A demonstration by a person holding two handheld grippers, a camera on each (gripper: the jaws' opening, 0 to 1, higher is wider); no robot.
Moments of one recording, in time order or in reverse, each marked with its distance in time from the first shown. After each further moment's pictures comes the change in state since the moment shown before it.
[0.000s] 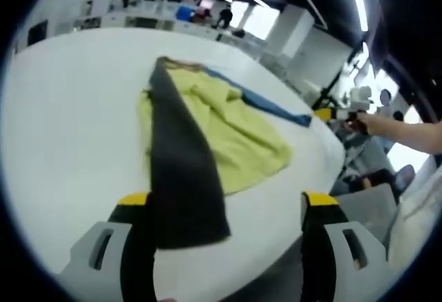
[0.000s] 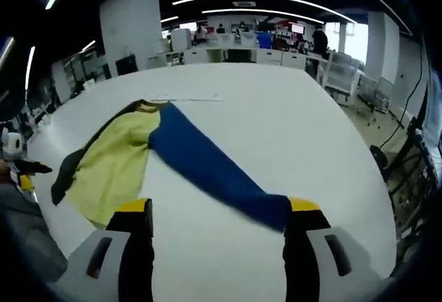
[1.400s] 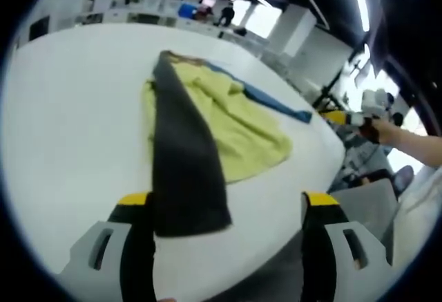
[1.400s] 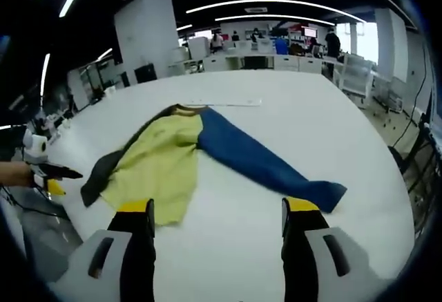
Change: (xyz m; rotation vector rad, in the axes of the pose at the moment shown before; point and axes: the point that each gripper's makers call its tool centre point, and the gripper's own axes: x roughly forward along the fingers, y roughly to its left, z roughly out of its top) left arm -0.004 0.002 -0.017 -0.018 0.013 0.001; right arm -0.028 0.081 -0.006 0.015 -0.054 0.117
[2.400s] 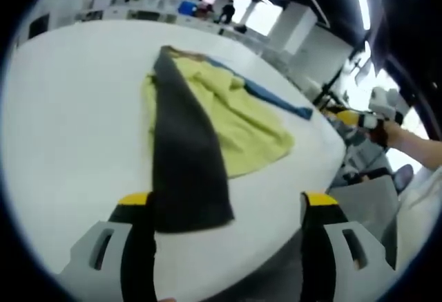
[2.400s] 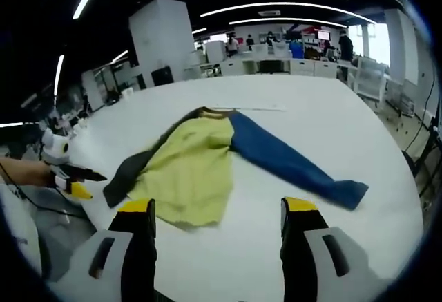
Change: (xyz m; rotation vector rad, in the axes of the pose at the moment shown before) left arm 0.002 0.003 -0.007 -0.003 0.016 0.000; right arm -0.004 0.037 -0.002 -0.015 -0.028 0.092
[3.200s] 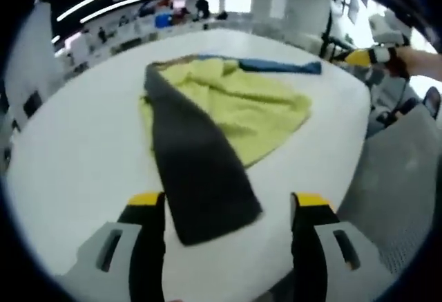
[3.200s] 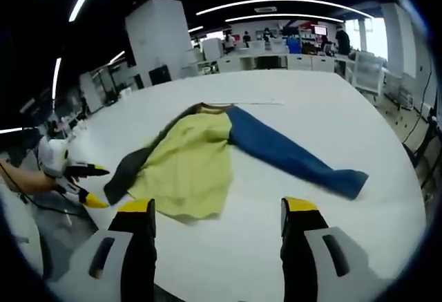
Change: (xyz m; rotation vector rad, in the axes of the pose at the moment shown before) left arm 0.018 0.011 -0.006 0.432 0.060 0.208; right arm -0.004 0.000 -0.010 0.034 0.013 -0.006
